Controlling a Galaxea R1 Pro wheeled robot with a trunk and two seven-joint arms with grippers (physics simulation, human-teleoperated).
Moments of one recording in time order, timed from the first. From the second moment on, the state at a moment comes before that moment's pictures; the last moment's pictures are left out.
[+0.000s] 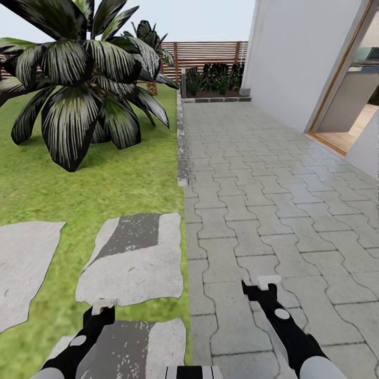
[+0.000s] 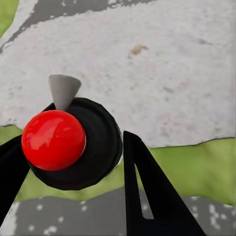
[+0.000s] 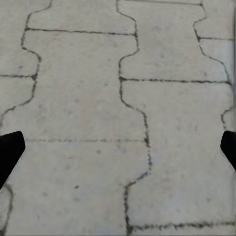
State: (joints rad) left arm -0.55 0.11 0.09 -0.27 0.01 -0.33 0.00; right arm -0.53 -0.05 0.00 -0.59 0.06 -0.13 0.00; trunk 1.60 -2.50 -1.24
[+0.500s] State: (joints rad) left arm -0.41 0.15 0.10 -0.27 0.02 -0.34 0.00; right arm -0.45 -0.06 0.00 -0.21 0.05 -0.54 0.00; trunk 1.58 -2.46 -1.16
